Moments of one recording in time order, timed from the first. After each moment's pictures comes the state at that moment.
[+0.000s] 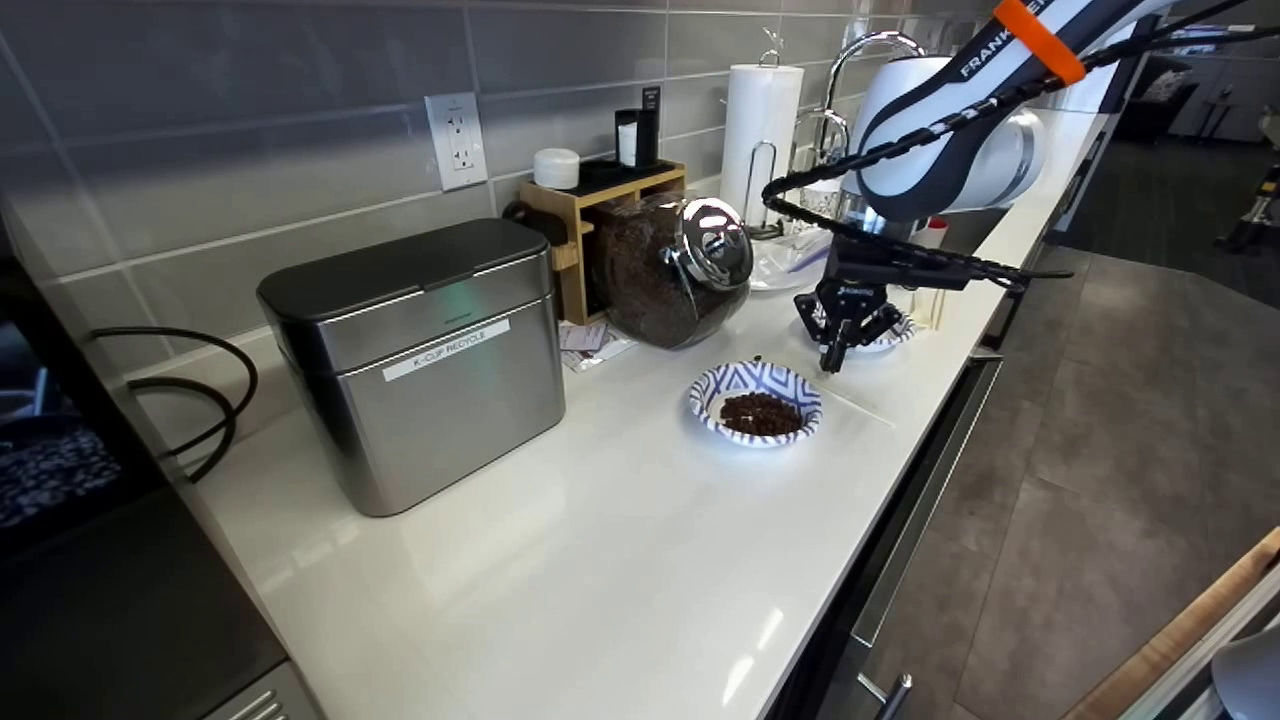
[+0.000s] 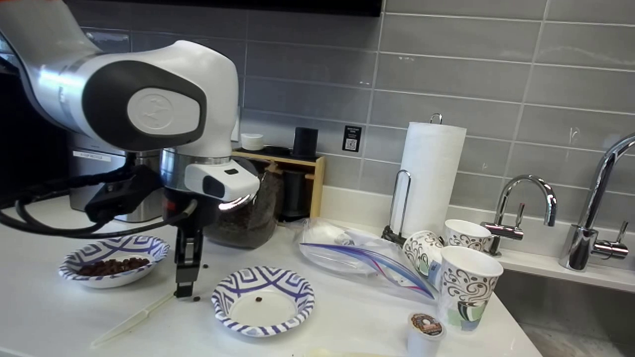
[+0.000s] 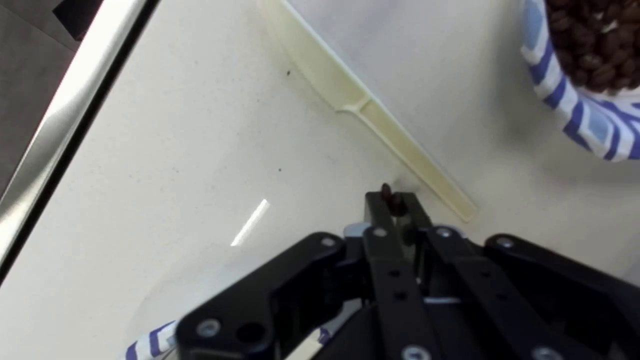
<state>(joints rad) 0.10 0.11 0.05 -2.43 0.11 2.56 0.59</state>
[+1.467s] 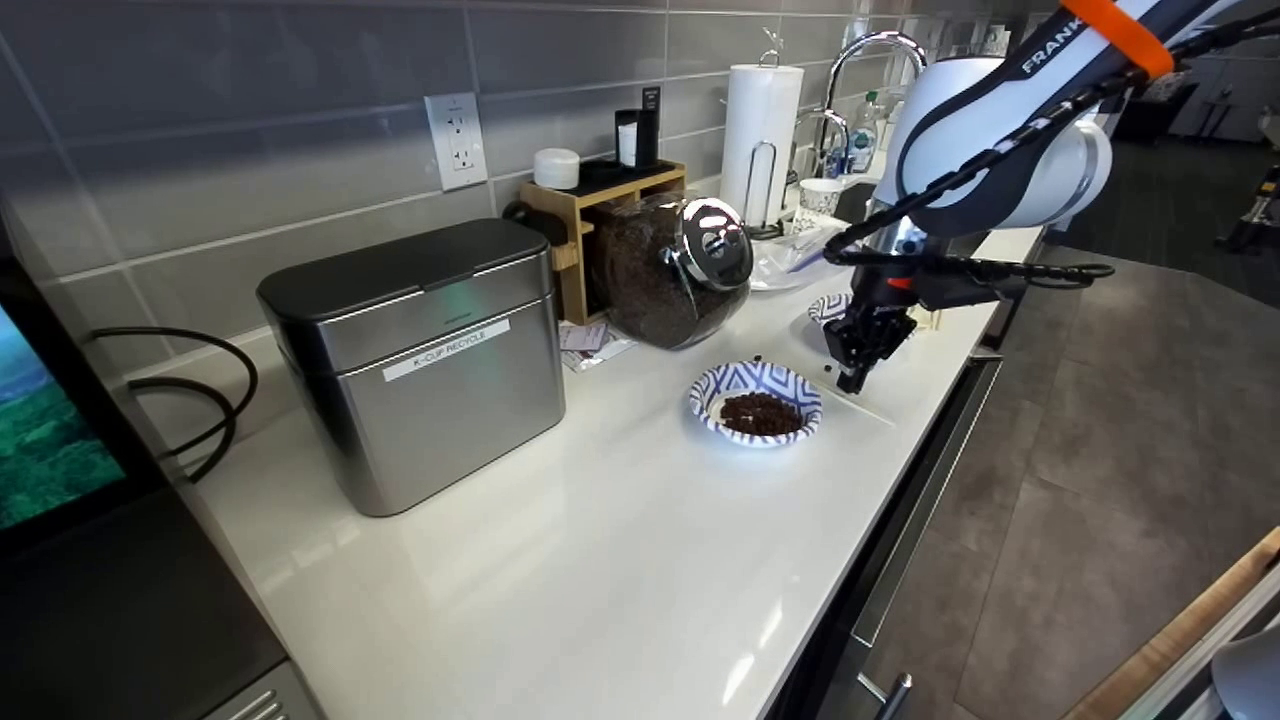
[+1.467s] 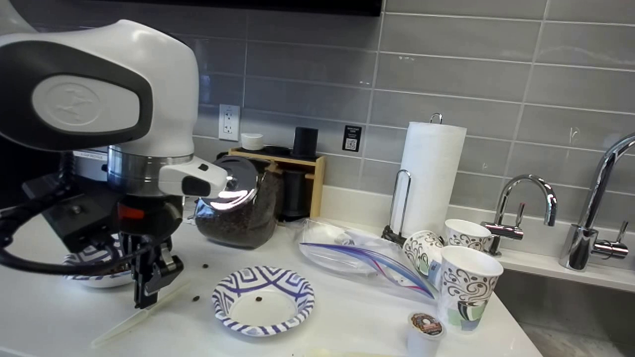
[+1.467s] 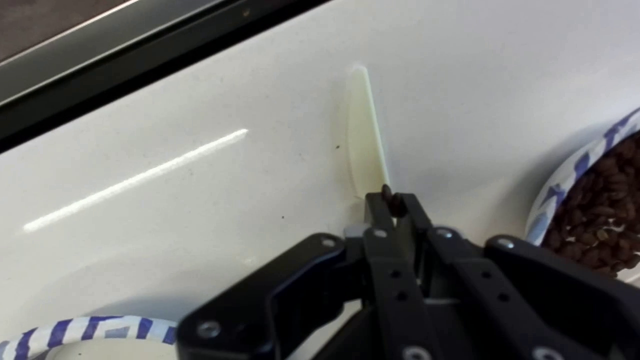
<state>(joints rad) 0.10 -0.01 0.10 -2.61 0.20 2.63 0.02</state>
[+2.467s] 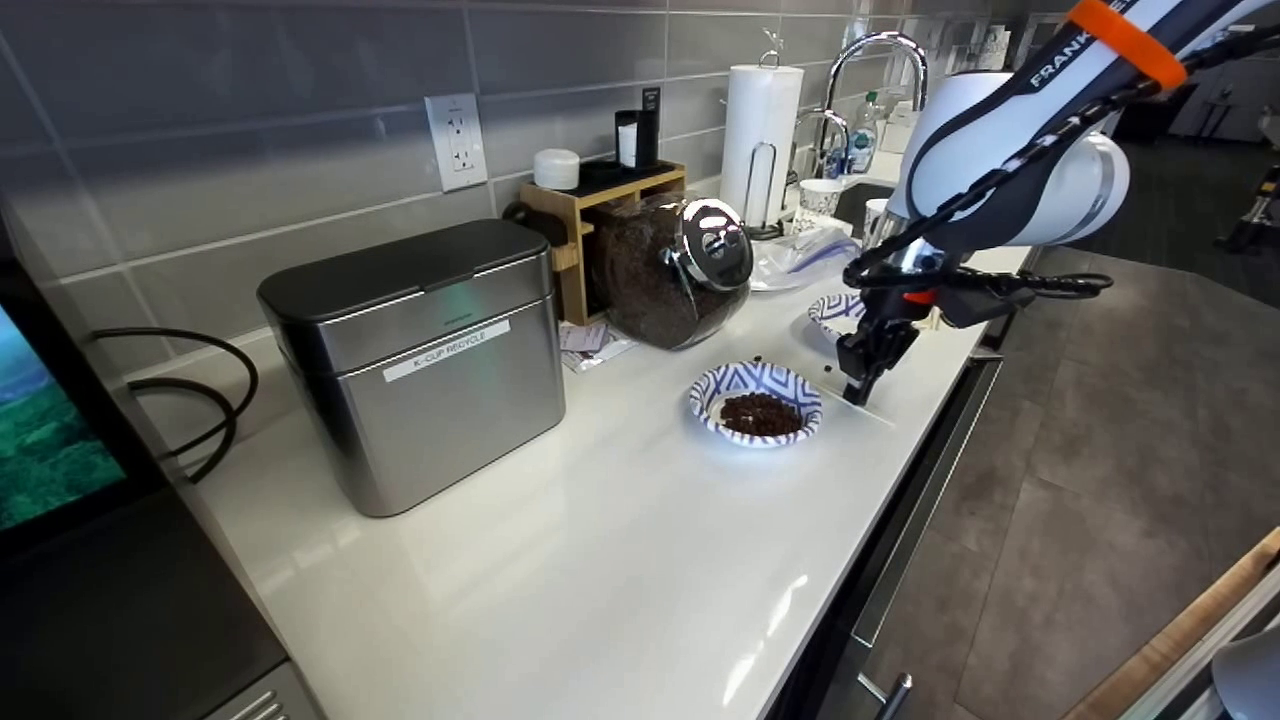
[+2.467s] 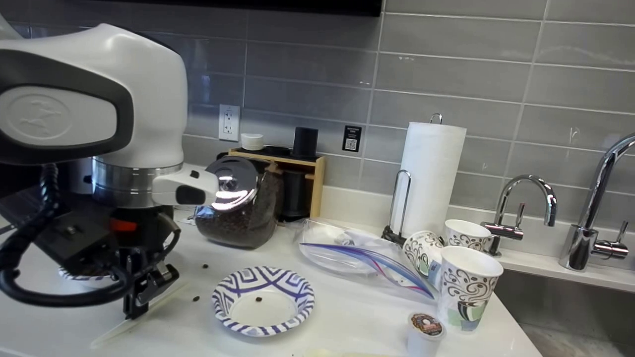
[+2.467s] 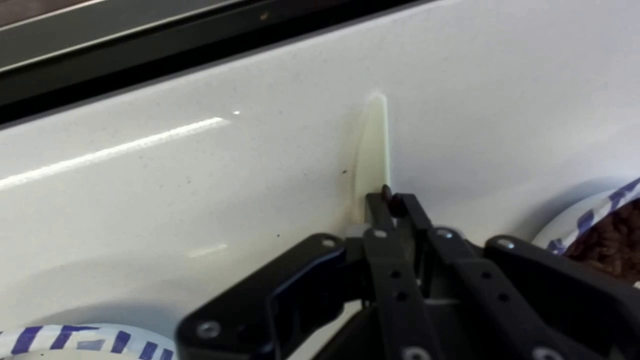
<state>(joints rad) 0.10 -0.02 0.10 -2.66 0.26 2.68 -0.16</state>
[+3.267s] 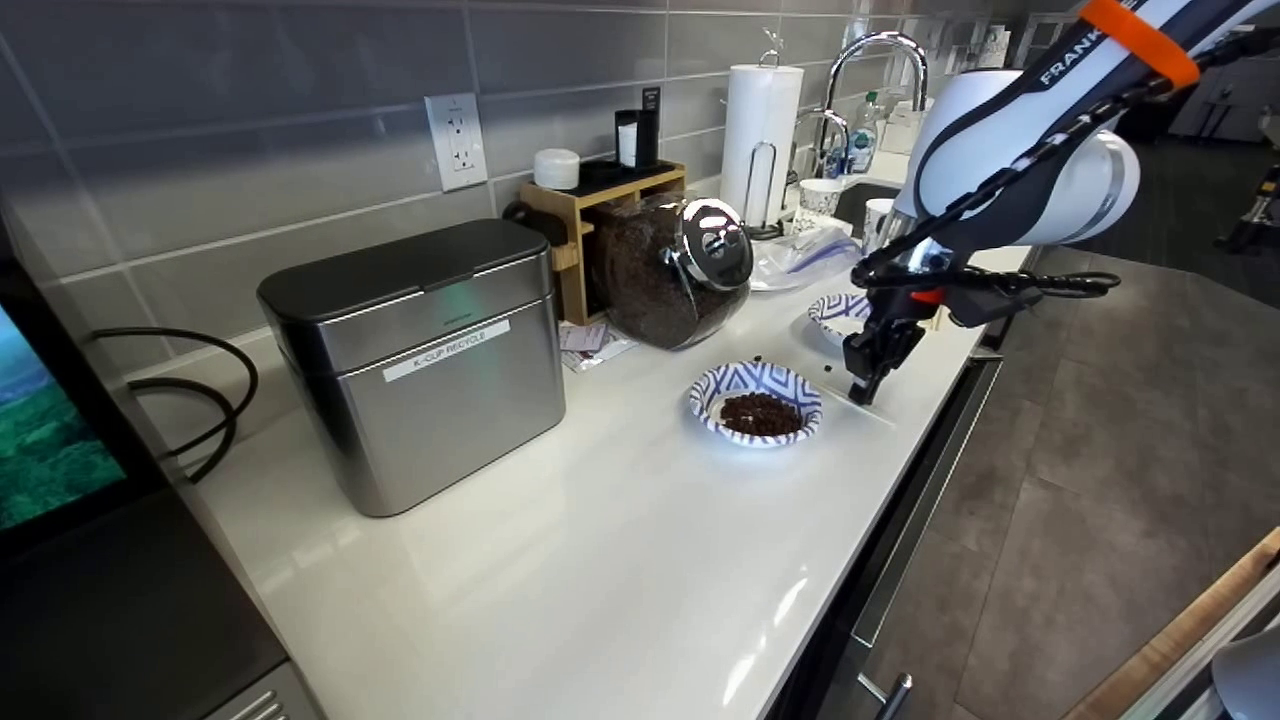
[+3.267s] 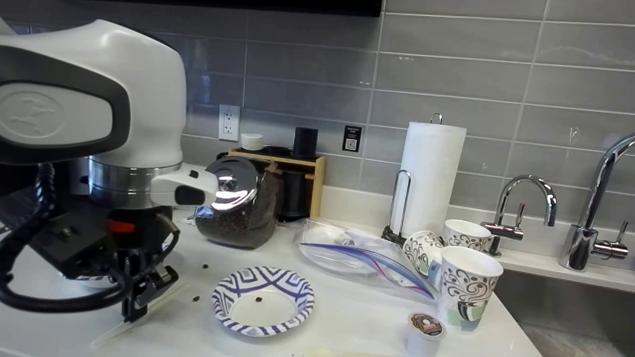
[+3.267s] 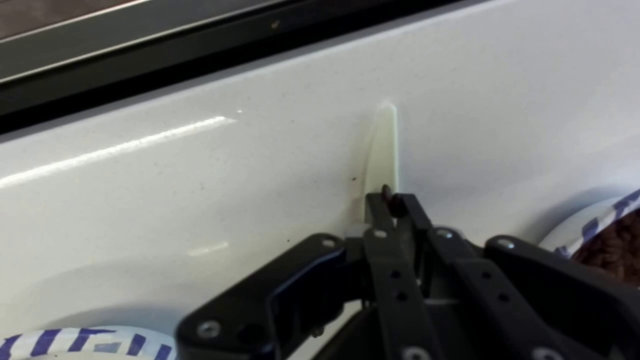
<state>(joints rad) 0.10 -0.04 0.09 -2.67 0.26 2.68 -0.18</state>
